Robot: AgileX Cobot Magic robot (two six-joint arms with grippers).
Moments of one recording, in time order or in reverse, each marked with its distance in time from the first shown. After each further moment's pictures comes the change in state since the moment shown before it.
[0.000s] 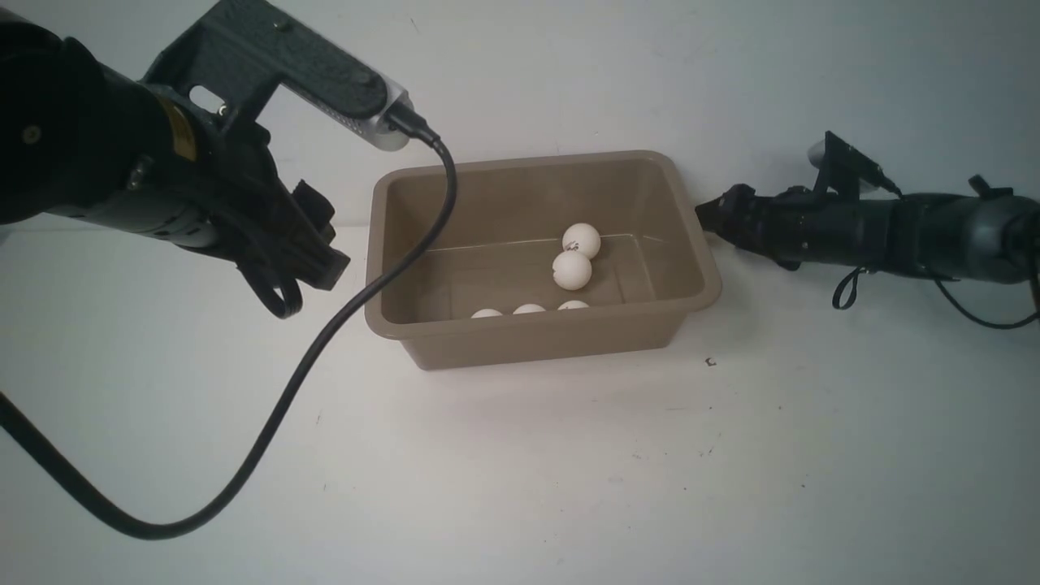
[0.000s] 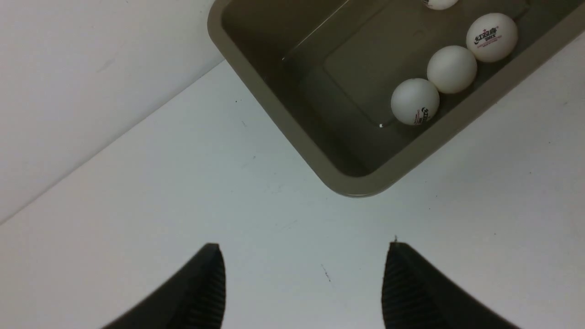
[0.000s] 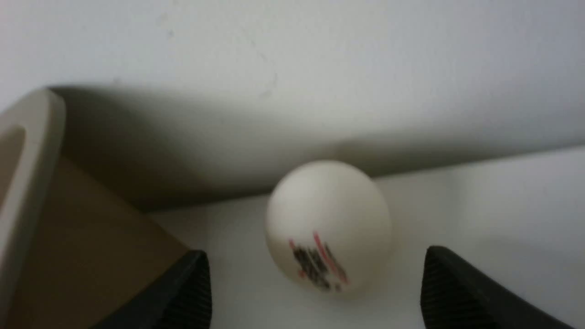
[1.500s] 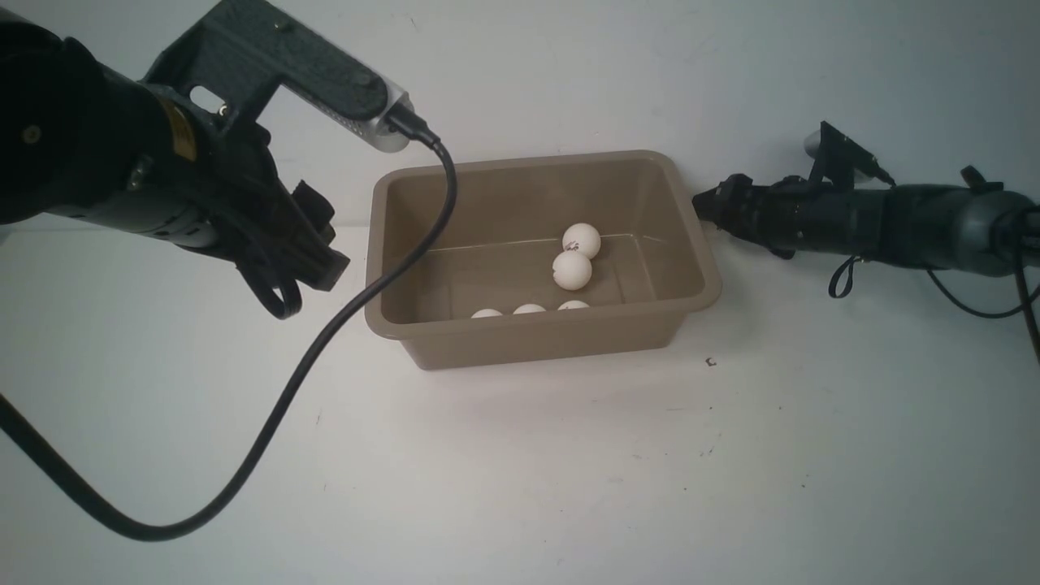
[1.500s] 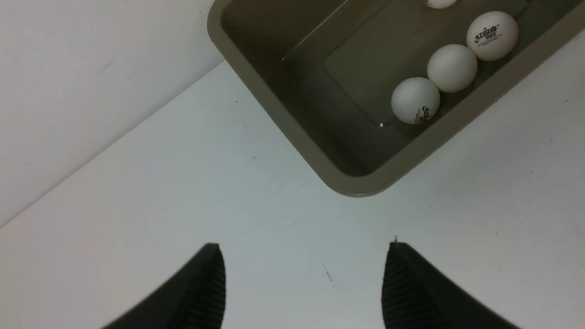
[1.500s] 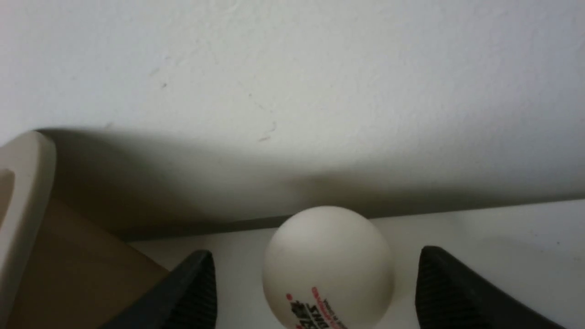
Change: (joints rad) right arm 0.000 0.042 -0.081 -0.055 0.002 0.074; left arm 0.000 0.000 0.000 0.000 0.000 0.008
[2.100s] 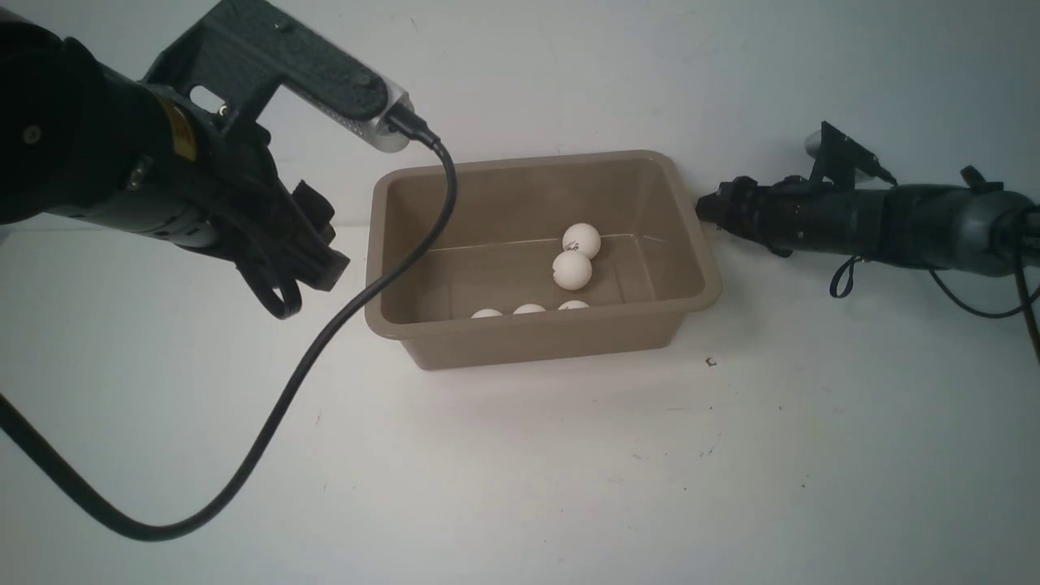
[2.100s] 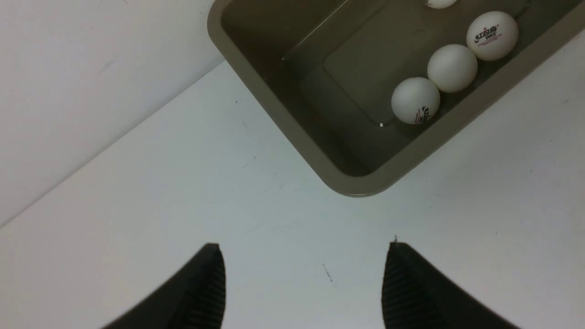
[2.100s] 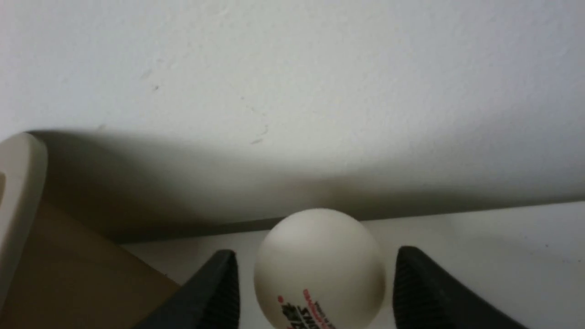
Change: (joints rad) right arm 0.000 0.000 0.000 0.000 -0.011 -0.007; left arm 0.000 0.000 0.000 0.000 0.000 0.001
